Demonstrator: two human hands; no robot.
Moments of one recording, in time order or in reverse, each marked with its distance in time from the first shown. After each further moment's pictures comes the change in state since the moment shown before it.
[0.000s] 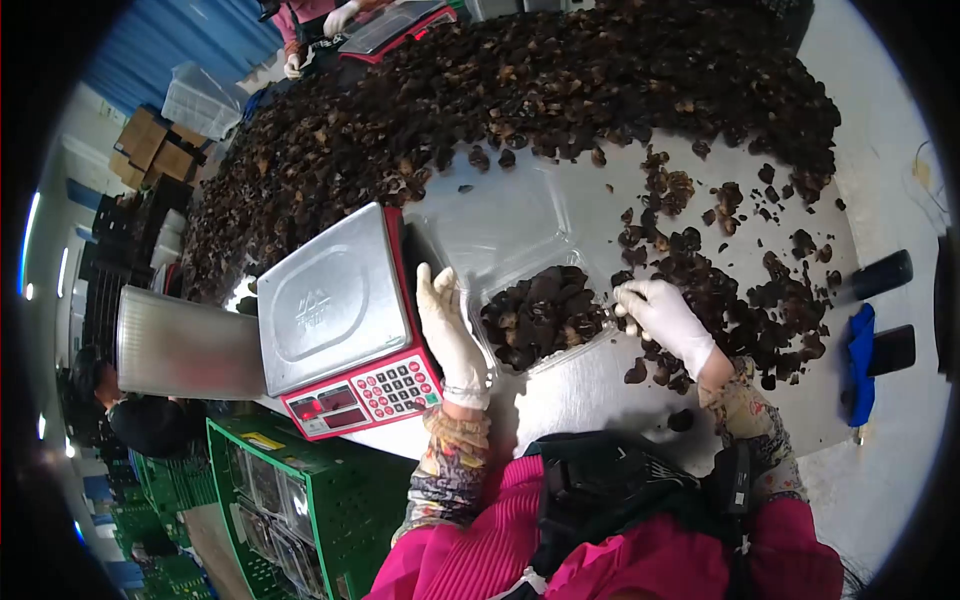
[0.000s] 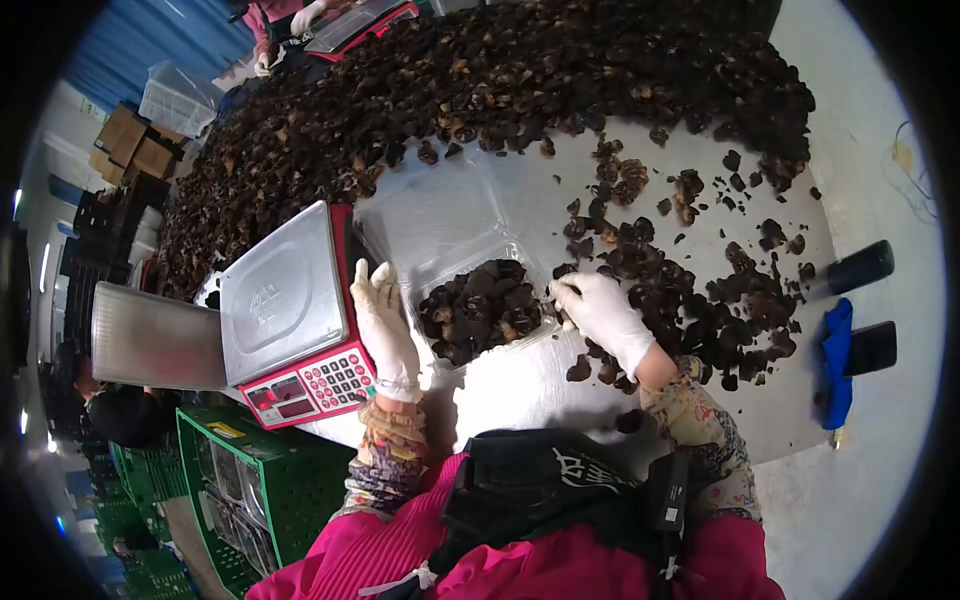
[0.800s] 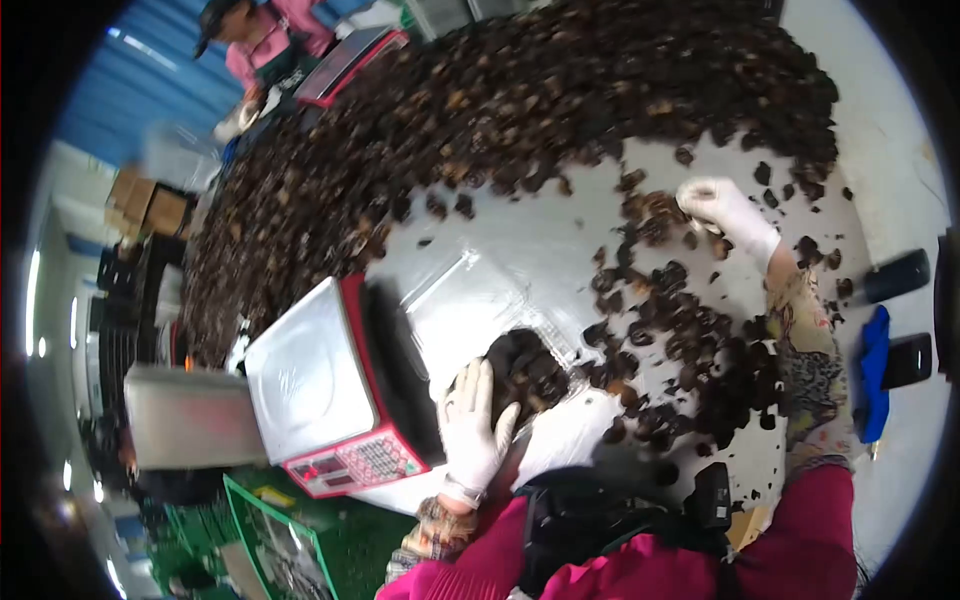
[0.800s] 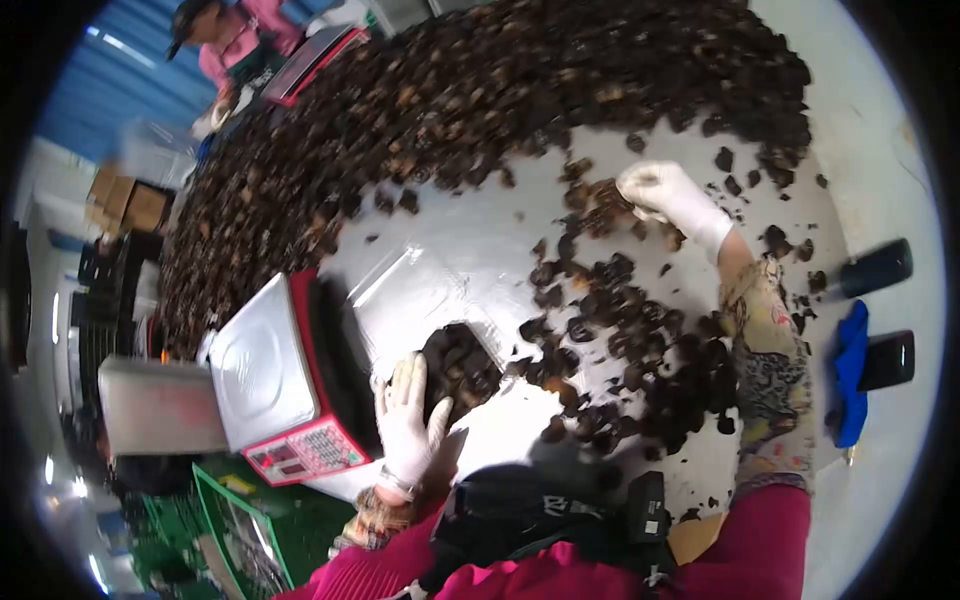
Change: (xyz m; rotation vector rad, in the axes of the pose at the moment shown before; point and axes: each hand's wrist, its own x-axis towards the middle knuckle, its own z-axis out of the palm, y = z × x) left_hand -0.050 0.005 0.010 1.539 -0.738 0.440; right_hand 0.117 0.029 -0.195 0.078 0.020 -0.107
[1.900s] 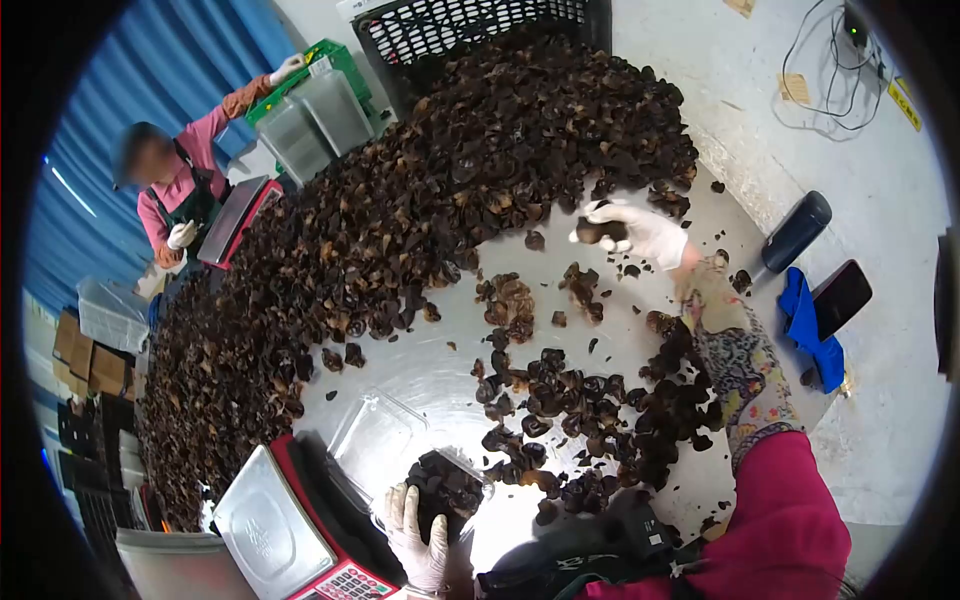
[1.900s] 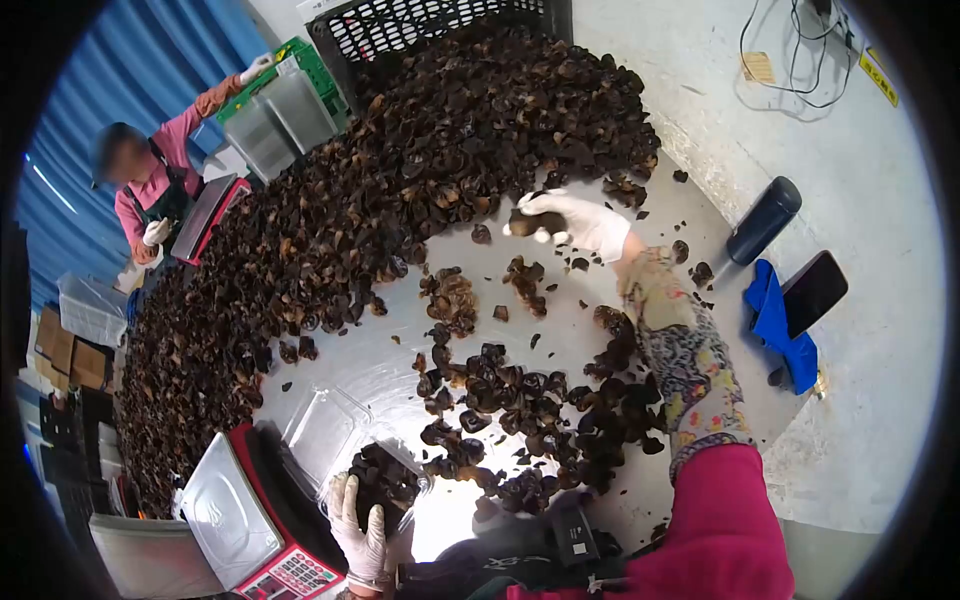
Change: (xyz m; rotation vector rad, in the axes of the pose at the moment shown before) left_hand 0.002 -0.009 0.008 -0.243 0.099 0.102; right_hand -0.016 0.009 -0.098 0.607 0.029 -0.044
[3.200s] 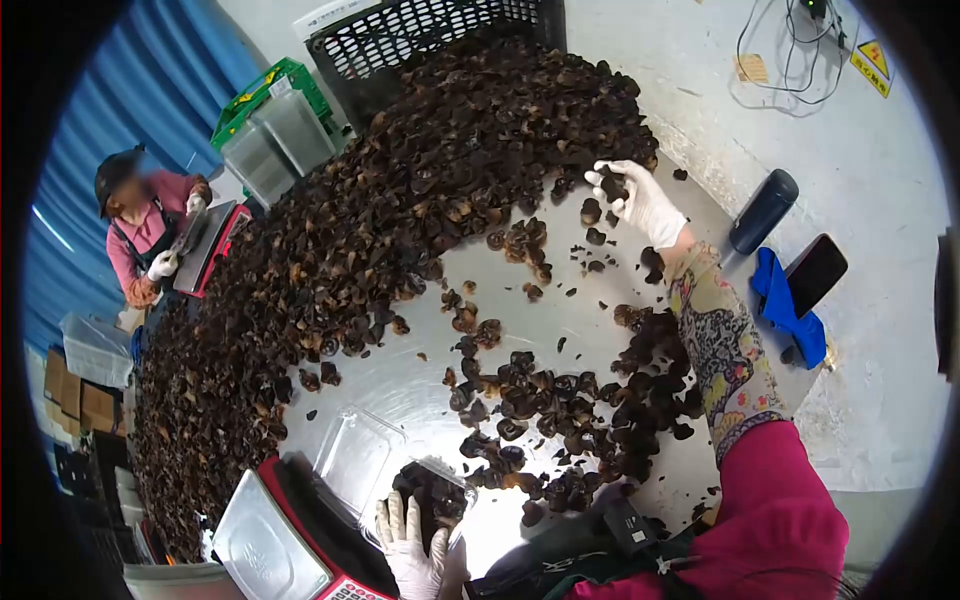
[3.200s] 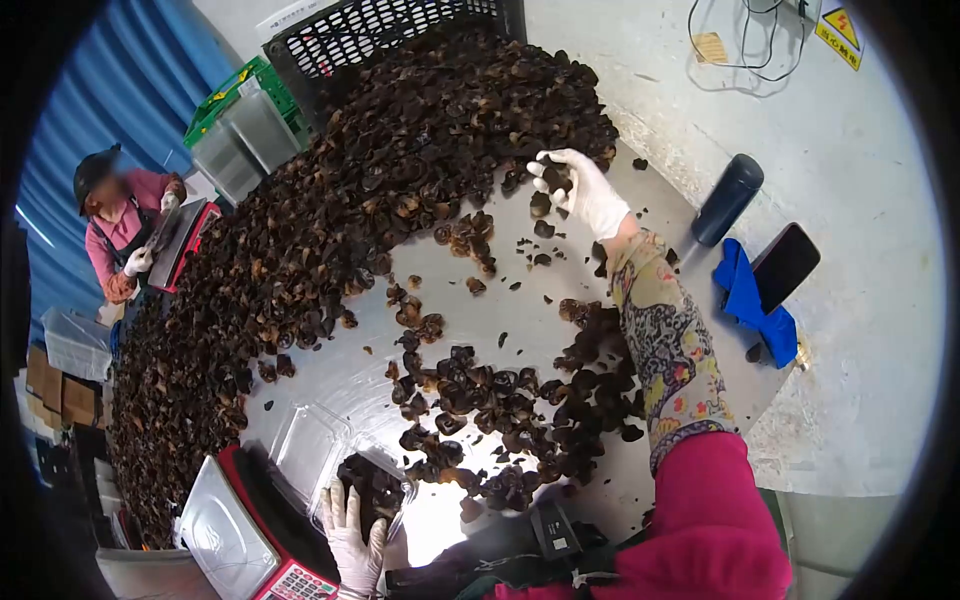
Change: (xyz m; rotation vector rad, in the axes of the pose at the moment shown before) left_hand 0.009 0.006 -0.010 0.240 -0.318 0.092; right_hand -0.019 -0.009 -0.061 0.318 0.340 -0.289
